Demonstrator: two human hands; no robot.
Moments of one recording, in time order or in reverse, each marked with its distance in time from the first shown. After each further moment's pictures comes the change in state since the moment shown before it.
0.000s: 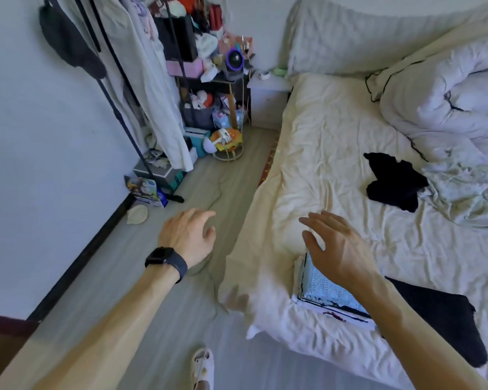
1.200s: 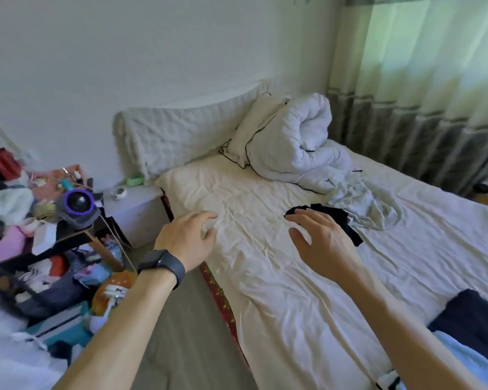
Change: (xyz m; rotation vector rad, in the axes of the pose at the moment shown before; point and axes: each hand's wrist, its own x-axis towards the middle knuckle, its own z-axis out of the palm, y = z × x) left_hand 0.617 0.028 -0.109 -0.134 -0.068 0.852; right_hand 0.441 -0.016 0.037 -0.240 0.493 0.571
